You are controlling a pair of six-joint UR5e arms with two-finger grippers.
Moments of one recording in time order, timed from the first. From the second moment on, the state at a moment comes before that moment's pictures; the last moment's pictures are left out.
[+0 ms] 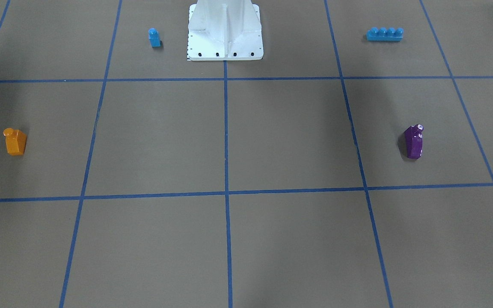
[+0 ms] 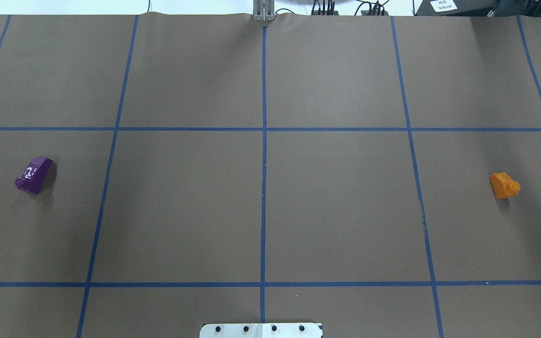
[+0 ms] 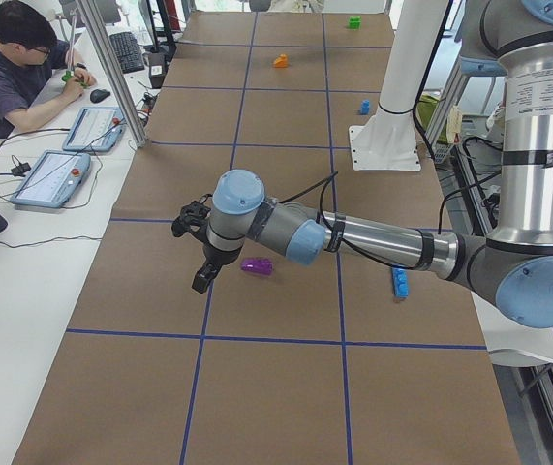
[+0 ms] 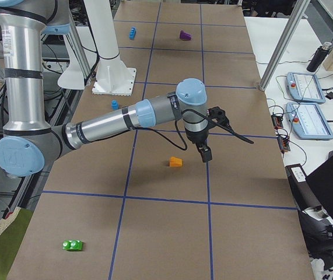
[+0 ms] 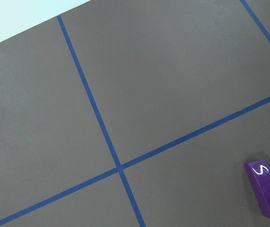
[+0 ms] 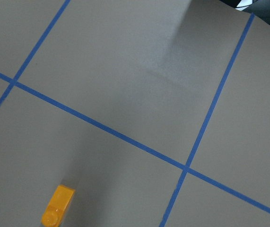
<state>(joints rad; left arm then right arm) -1.51 -1.53 -1.78 -1.88 -2.32 0.06 1.53 -1.60 1.92 -1.51 2.32 -0.18</state>
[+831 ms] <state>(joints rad) -1.13 -1.52 -1.59 -2.37 -2.30 -0.56 1.33 -1.59 1.89 -1.36 2.31 0.08</state>
